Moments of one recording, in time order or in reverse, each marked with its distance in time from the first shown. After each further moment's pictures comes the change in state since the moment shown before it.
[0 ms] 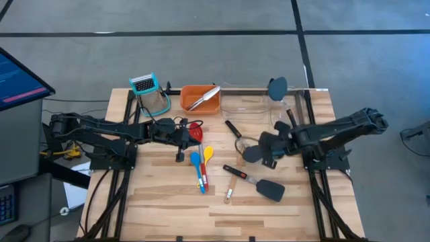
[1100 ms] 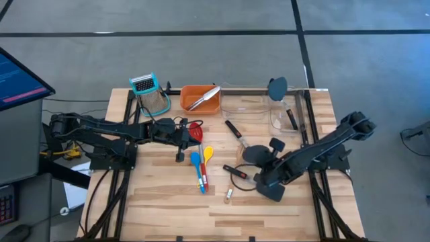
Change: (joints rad) left arm 0.000 0.000 0.000 0.006 0.000 0.000; right arm 0.243 0.212 -0.001 0.098 0.244 0.294
